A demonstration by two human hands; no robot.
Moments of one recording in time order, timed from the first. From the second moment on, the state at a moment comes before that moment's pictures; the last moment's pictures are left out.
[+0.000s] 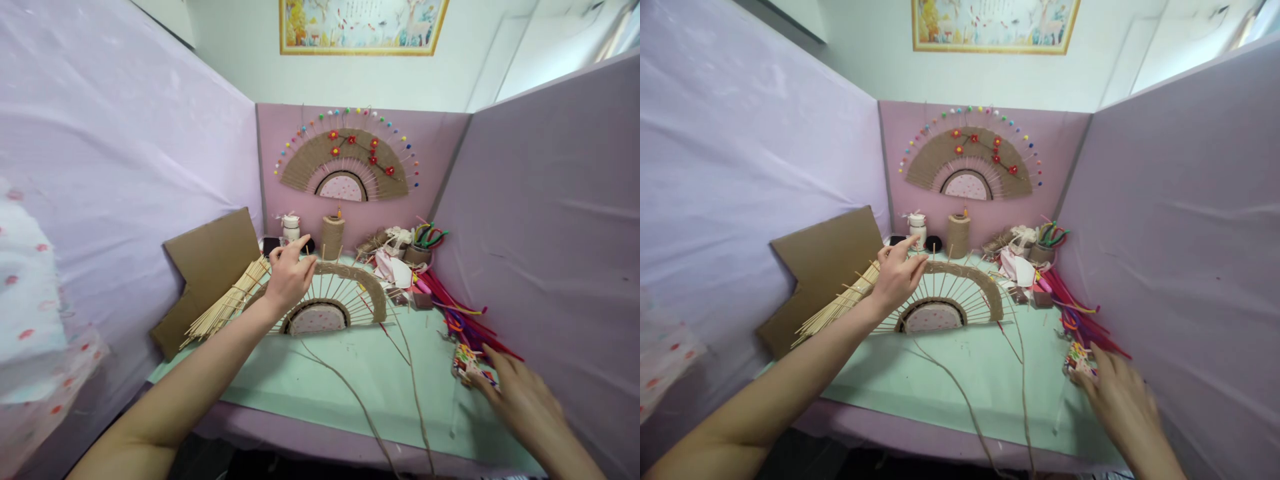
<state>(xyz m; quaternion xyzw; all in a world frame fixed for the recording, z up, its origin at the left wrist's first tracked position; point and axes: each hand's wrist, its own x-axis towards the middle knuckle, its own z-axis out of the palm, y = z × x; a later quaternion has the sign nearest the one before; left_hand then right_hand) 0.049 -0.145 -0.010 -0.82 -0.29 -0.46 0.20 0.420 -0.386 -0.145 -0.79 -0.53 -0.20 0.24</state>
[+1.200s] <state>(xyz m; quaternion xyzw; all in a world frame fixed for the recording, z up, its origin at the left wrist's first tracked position) 0.008 -0.191 -0.075 -0.67 -0.52 -0.51 0.12 0.225 -0.198 0.006 -0.49 -0.74 -0.12 0.44</state>
